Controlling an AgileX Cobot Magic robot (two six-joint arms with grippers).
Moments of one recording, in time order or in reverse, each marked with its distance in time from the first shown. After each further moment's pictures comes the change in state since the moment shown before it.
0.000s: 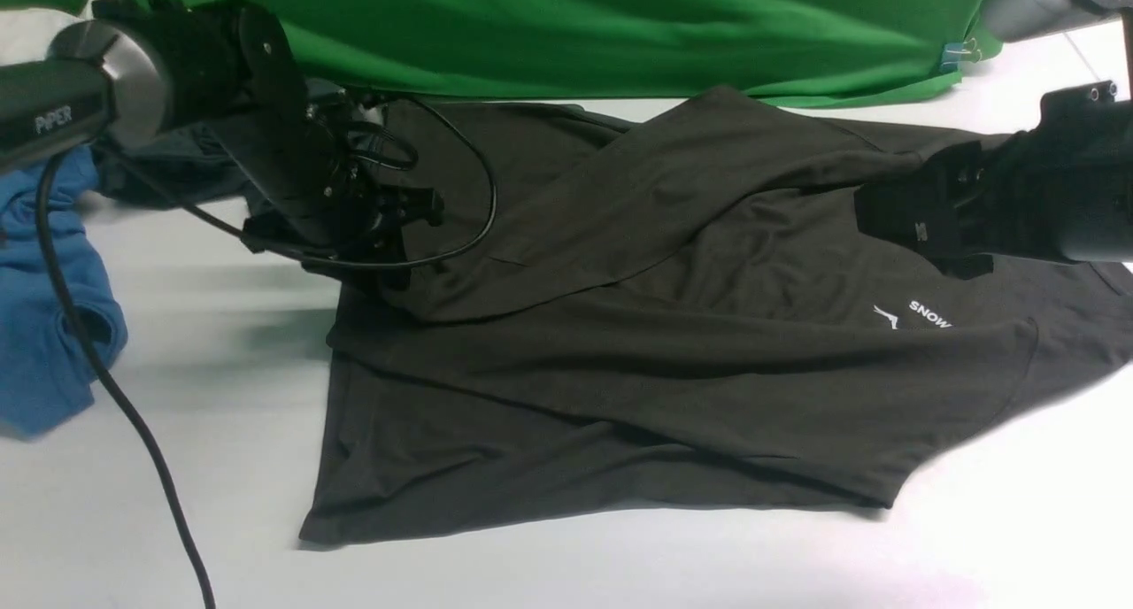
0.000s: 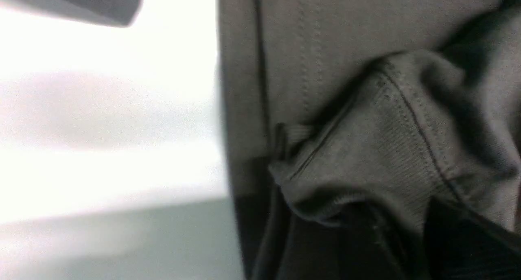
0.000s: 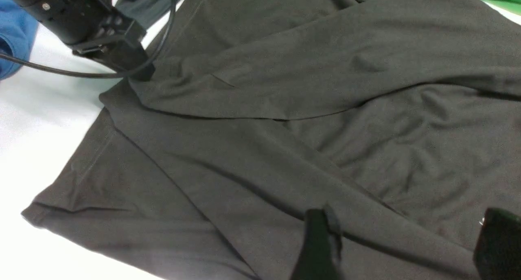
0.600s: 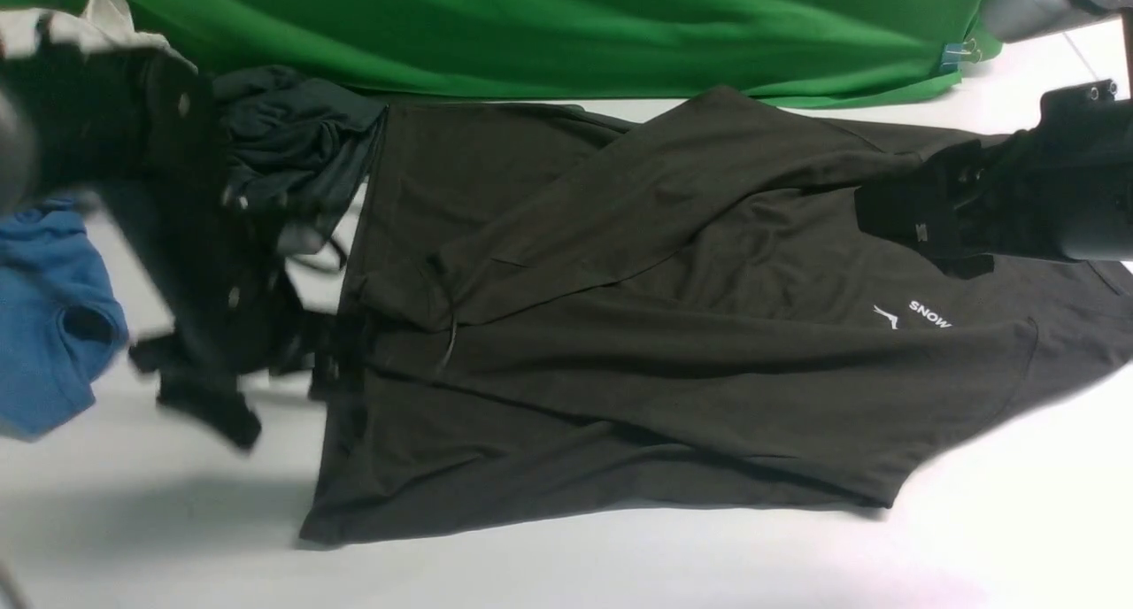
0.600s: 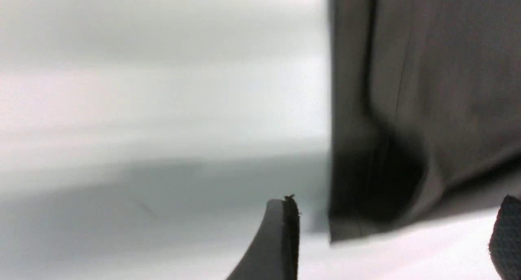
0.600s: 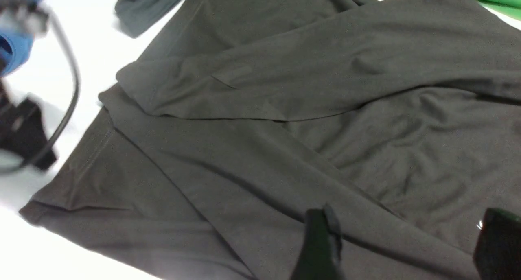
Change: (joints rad) right arm 0.000 0.000 0.000 0.000 -0.004 -0.014; left arm 0.000 -0.345 0.491 -0.010 0.141 -0.001
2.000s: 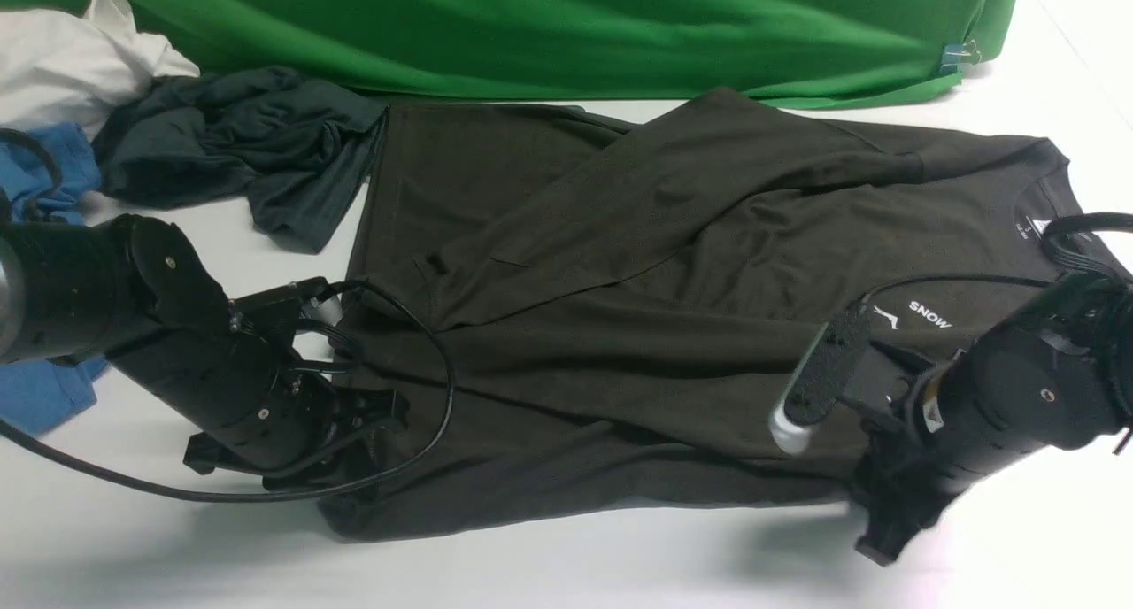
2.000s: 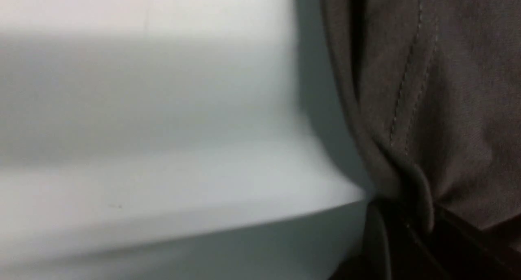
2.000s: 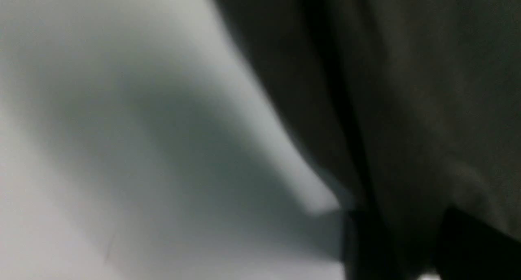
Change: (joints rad) right arm 0.097 0.514 0.190 -0.450 -0.061 -0.149; left arm 0.000 -0.015 0.256 -0.244 -0.393 0.203
